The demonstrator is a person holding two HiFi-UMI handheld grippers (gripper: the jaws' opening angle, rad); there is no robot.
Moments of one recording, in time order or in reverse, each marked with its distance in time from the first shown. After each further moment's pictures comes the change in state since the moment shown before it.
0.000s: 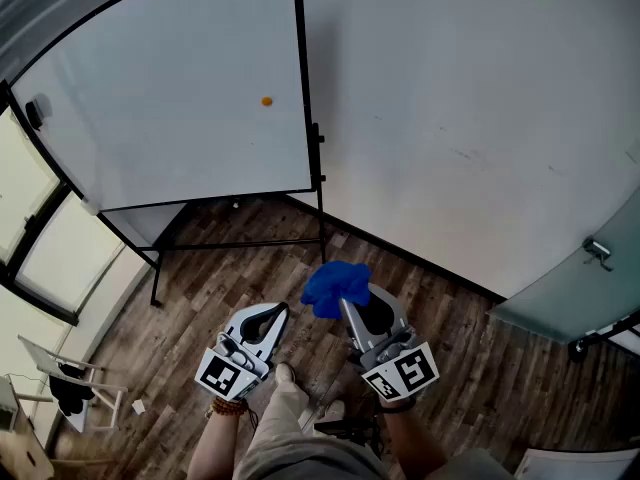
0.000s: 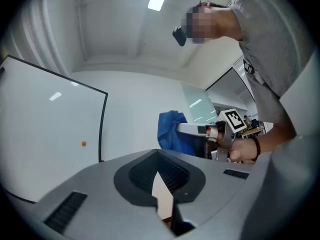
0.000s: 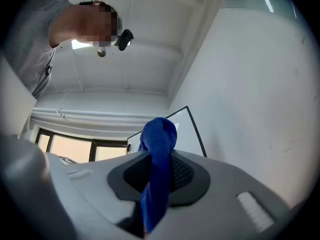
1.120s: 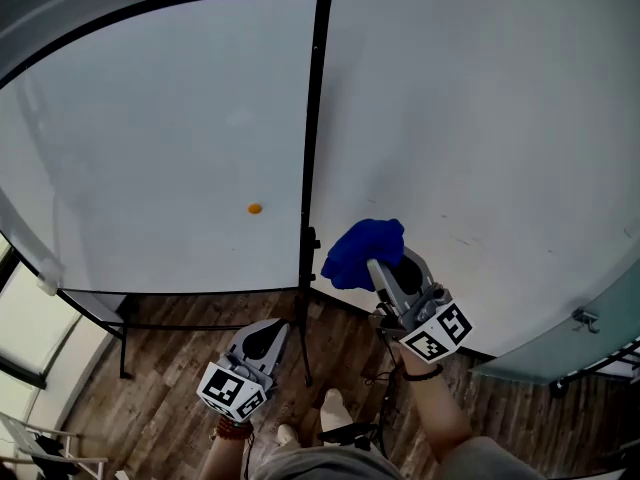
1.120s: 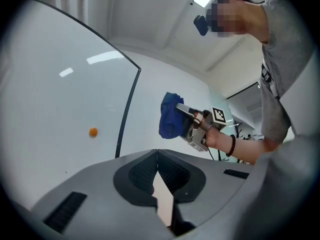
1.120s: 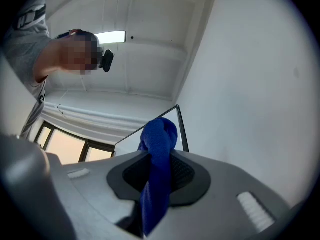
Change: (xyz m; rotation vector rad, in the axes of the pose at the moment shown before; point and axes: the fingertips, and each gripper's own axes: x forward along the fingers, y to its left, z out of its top) left arm 0.178 0.283 -0.053 -0.210 0.059 0.037; right arm 0.310 -0.223 0.039 -0.055 -0.106 0.122
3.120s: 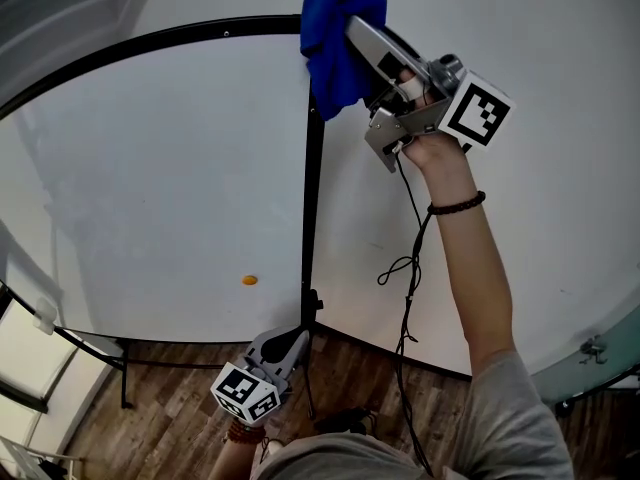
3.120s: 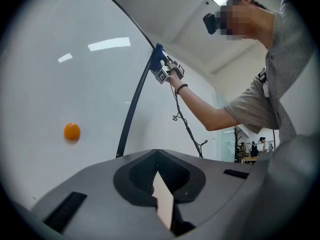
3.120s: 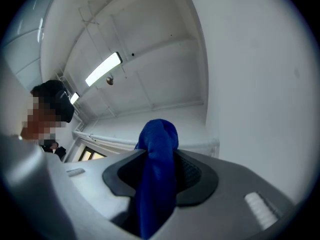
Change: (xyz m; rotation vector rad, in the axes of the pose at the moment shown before) left arm 0.140 0.097 0.010 -0.097 0.022 -0.077; right arm 0.343 -0.114 0.189 0.112 -0.074 0.519
